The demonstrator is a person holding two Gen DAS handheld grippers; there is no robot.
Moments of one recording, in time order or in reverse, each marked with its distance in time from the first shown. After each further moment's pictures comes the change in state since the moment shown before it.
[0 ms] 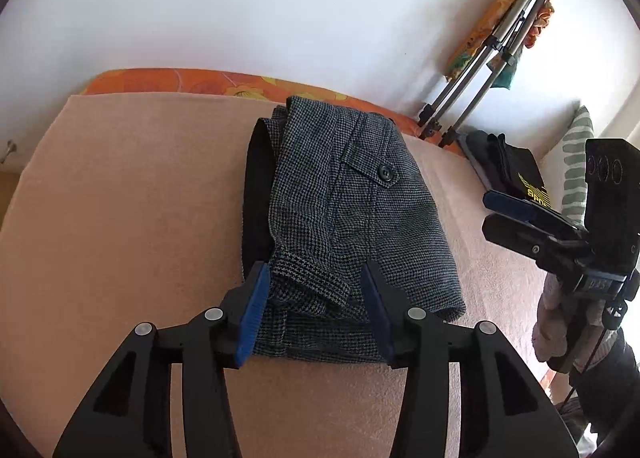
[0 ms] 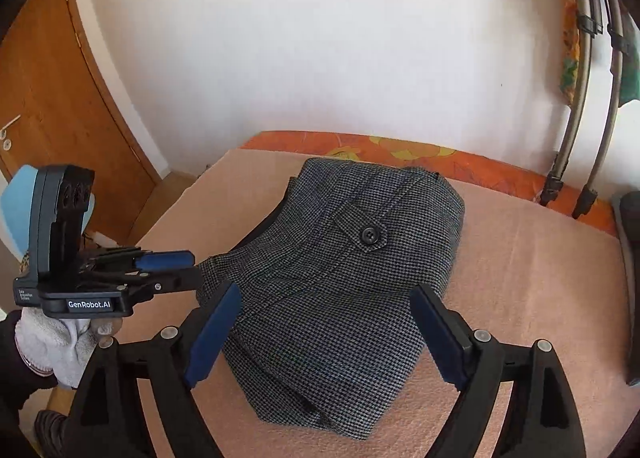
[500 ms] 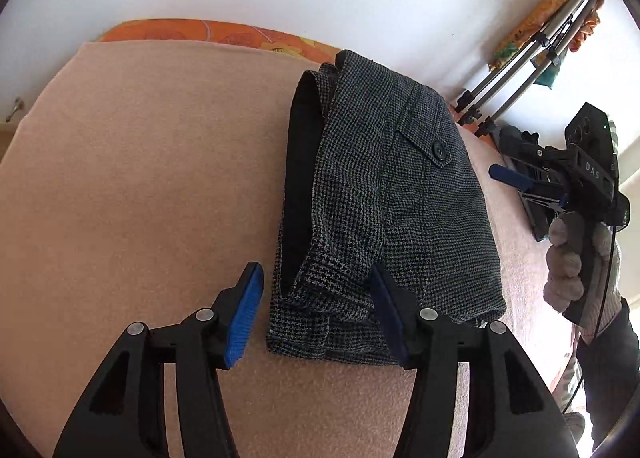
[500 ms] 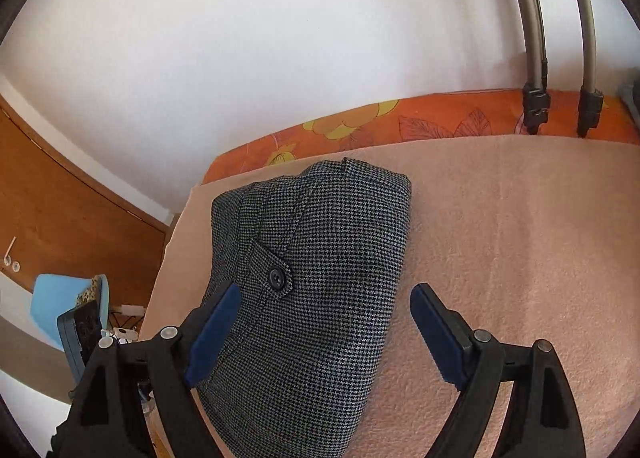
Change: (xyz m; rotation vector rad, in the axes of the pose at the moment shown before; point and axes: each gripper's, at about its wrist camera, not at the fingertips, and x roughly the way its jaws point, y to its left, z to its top) left arm 0.022 0.033 -0.006 -0.081 0.063 0.024; right arm 0.056 -0.105 0.027 0.344 0.088 0.117
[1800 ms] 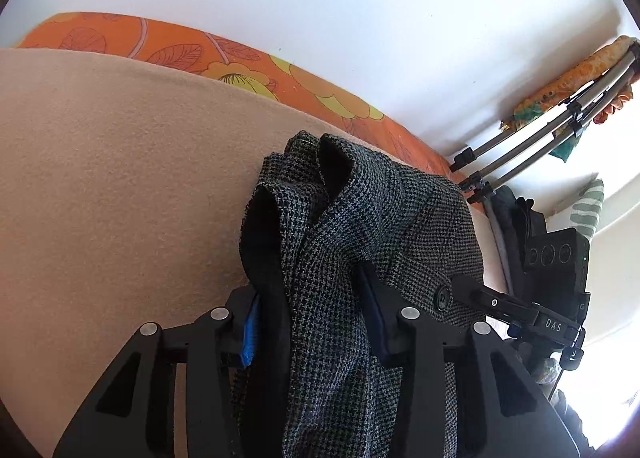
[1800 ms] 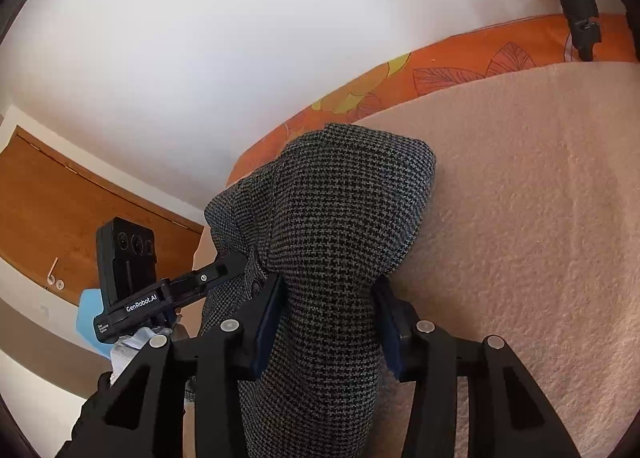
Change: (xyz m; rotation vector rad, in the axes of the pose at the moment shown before) left arm 0.089 0.000 0.092 -0.102 -0.019 -0.163; right arm 0.061 -0.037 -0.008 0.073 0.026 0.219
